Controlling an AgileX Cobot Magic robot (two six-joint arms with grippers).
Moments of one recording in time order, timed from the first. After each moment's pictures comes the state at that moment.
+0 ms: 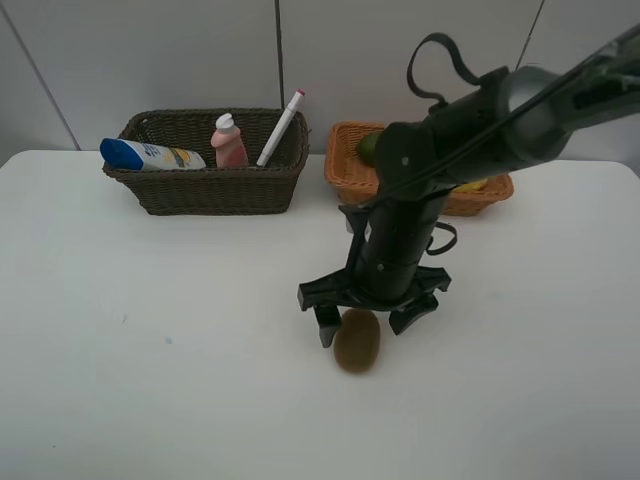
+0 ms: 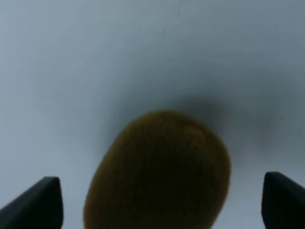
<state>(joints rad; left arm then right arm) -0.09 -0.01 -0.51 -0.08 1.07 0.11 0.73 1.98 -1.12 0.12 0.79 0.33</state>
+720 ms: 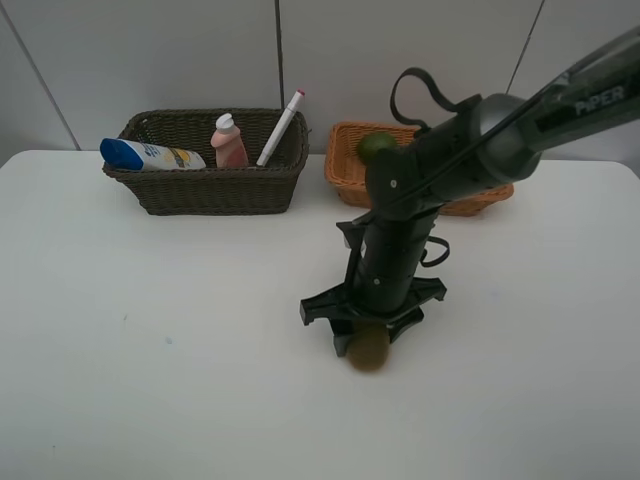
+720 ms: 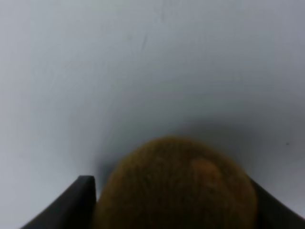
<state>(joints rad) -0.09 -0.01 -0.51 -0.08 1.07 0.11 0.73 2.04 -1.12 0.10 0.77 0.31</state>
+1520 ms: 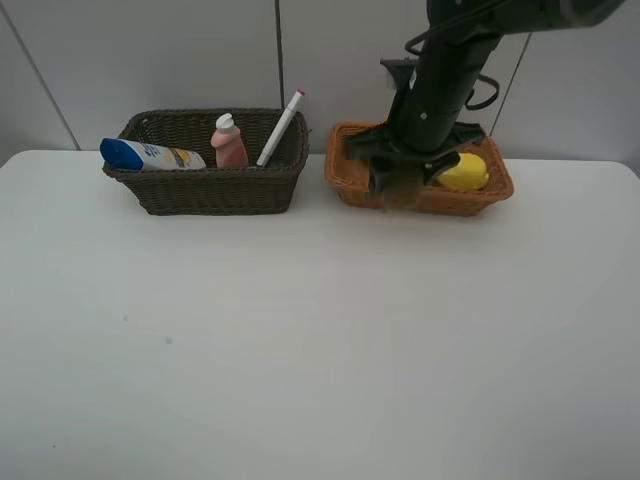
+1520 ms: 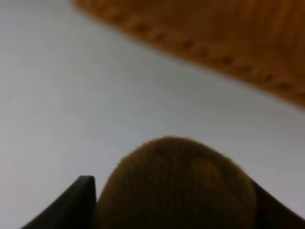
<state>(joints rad) -0.09 -0.01 -0.51 -0.08 1.07 0.11 0.45 2.03 -1.63 -0.09 1.00 0.20</state>
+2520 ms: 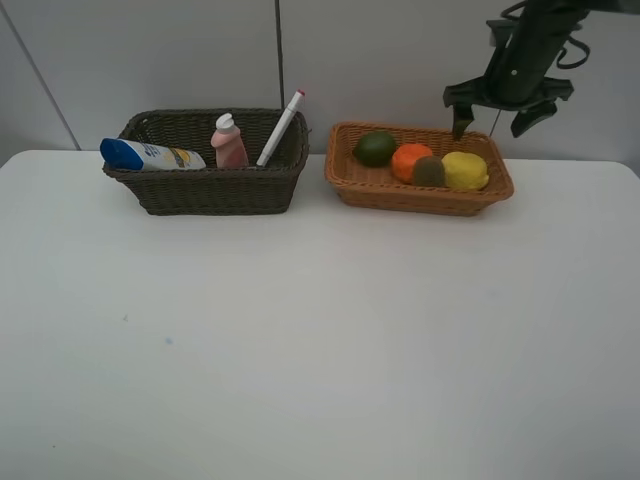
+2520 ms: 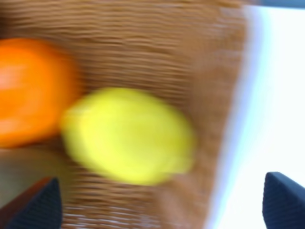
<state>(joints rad) -0.09 -0.01 -0.51 -0.08 1.07 0.11 0.10 2.18 -1.93 -0.18 1.07 0.13</state>
